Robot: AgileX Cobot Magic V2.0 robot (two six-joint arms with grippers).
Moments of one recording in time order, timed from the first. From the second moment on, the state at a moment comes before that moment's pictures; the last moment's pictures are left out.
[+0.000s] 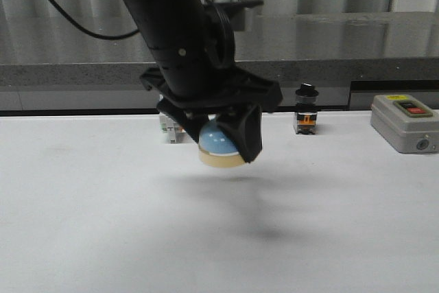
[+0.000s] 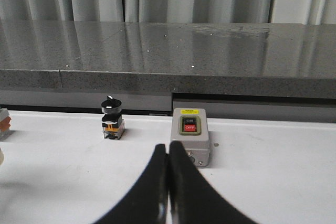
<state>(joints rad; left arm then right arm) -0.72 1.95 -1.43 -0.12 0.69 0.02 0.08 0.06 0.03 -0.03 -0.04 0.05</state>
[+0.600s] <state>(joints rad) -0.73 2.05 -1.43 -0.13 0.66 0.03 0.08 0.06 0.03 -0.03 -0.04 0.05</state>
